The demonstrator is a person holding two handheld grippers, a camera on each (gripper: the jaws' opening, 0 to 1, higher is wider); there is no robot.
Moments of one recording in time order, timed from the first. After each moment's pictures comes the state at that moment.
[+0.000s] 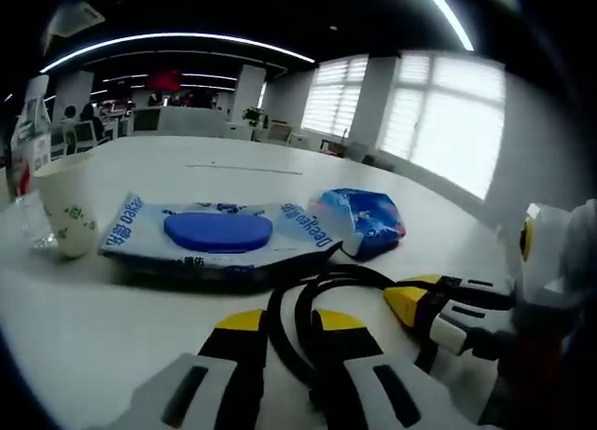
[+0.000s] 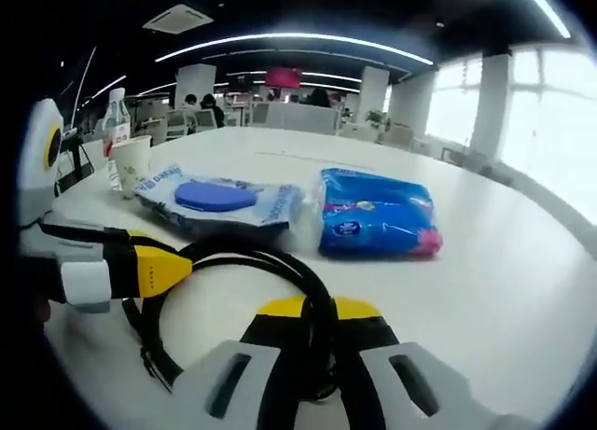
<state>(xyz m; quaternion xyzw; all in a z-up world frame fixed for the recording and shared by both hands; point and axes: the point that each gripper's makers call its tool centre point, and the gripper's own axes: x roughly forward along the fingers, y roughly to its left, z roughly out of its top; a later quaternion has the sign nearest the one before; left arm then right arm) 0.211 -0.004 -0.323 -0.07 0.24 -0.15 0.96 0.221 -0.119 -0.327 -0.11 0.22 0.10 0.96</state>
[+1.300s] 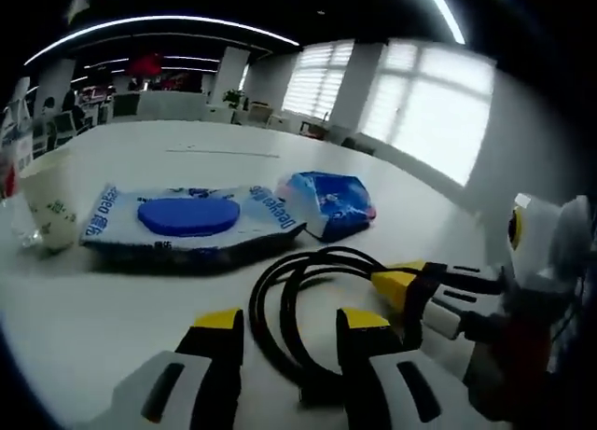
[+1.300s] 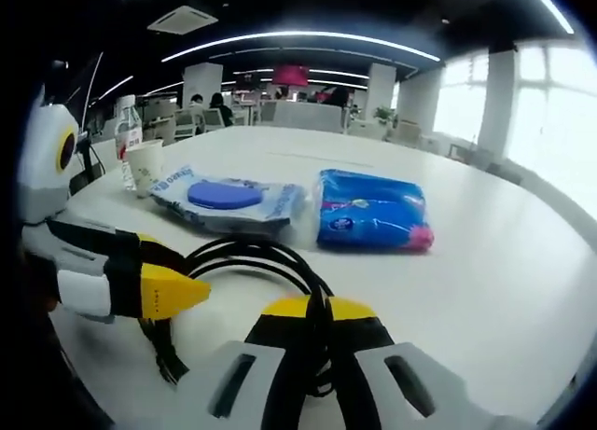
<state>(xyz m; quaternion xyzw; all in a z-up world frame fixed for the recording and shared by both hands) 0.190 -0.027 -0.325 -0.06 0.29 -0.19 0.94 0.205 -0.127 -0.319 -0.10 0.24 0.12 0.96</state>
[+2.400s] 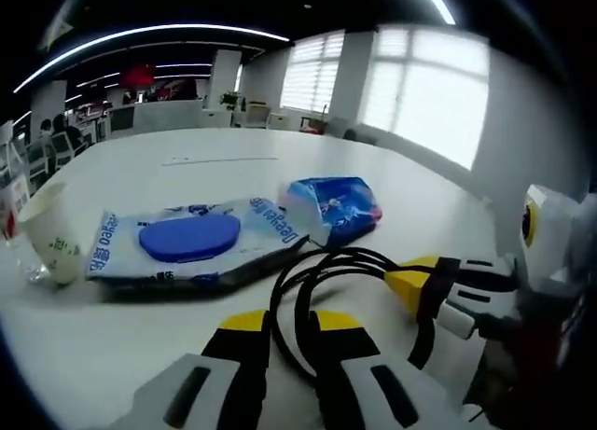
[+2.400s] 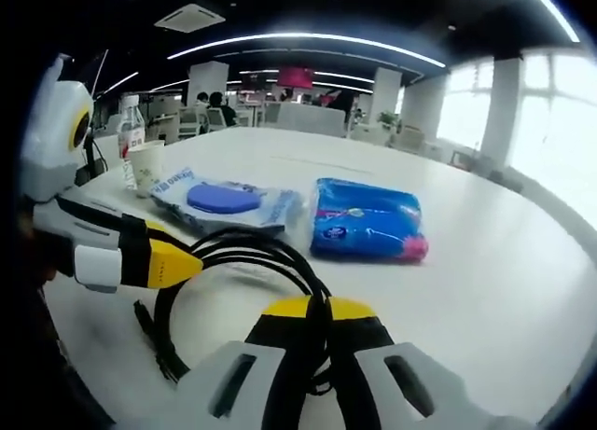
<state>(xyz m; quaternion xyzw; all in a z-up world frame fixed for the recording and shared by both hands) 0.205 -0.026 -0.315 -0.03 0.29 -0.20 0.94 0.211 -0.135 -0.315 -0.12 0.23 0.13 0.96</state>
